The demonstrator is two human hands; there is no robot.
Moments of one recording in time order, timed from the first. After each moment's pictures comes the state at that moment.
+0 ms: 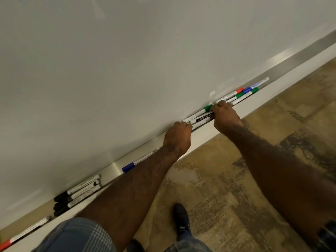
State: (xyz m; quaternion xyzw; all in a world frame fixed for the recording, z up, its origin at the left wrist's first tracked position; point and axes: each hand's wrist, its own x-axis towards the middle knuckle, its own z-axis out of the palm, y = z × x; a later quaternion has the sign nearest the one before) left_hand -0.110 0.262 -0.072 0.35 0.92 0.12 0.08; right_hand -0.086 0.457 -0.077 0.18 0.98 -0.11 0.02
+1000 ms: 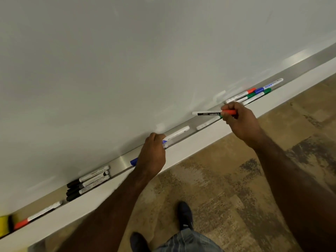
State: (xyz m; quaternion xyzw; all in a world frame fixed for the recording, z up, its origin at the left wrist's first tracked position) left_hand -0.081 0.156 -0.071 0.20 0.95 0.22 0.07; right_hand -0.041 0.446 -0.041 0.21 0.84 -0.49 -0.08
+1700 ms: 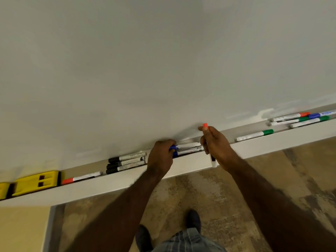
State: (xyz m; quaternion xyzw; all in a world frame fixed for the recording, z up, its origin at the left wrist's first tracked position) left_hand -0.073 0.067 -0.071 0.05 0.96 0.28 0.06; right_hand -0.066 0.262 -0.033 0.12 0.75 -0.65 0.08
